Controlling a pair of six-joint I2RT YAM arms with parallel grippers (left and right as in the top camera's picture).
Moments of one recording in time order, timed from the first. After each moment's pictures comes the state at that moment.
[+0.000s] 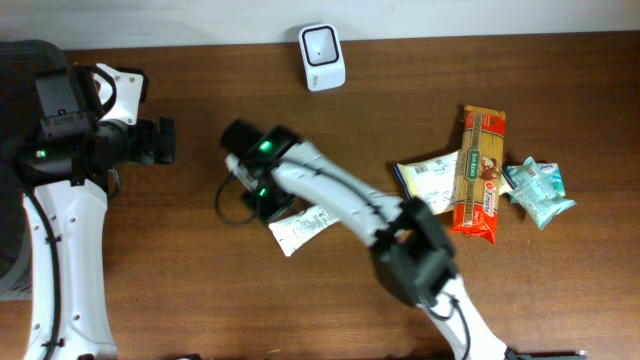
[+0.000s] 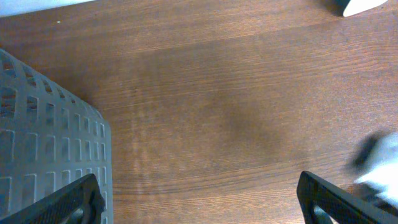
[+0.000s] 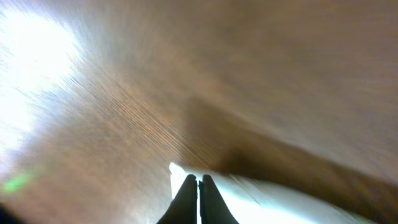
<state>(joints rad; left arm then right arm) 0.18 1.49 1.52 -0.92 0.10 0.30 0.78 2.31 2.13 -1.23 -0.18 0.10</state>
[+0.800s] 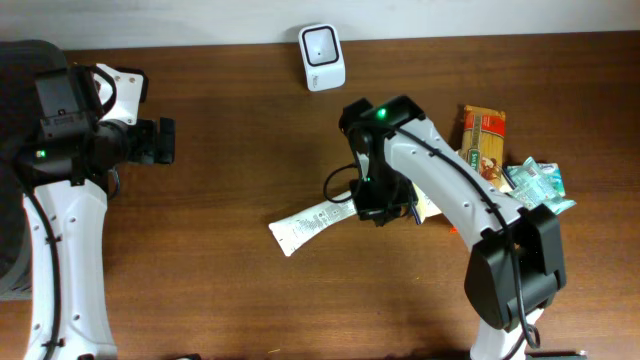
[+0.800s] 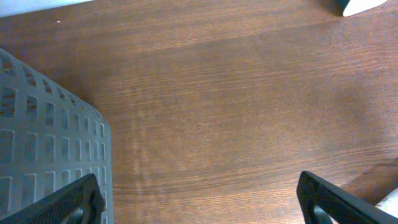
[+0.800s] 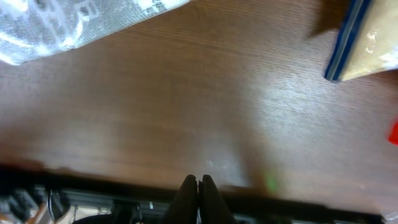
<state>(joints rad) 0.18 1.49 1.52 -0.92 0.10 0.30 0.49 1.95 1.66 -1.51 -0.13 0.33</state>
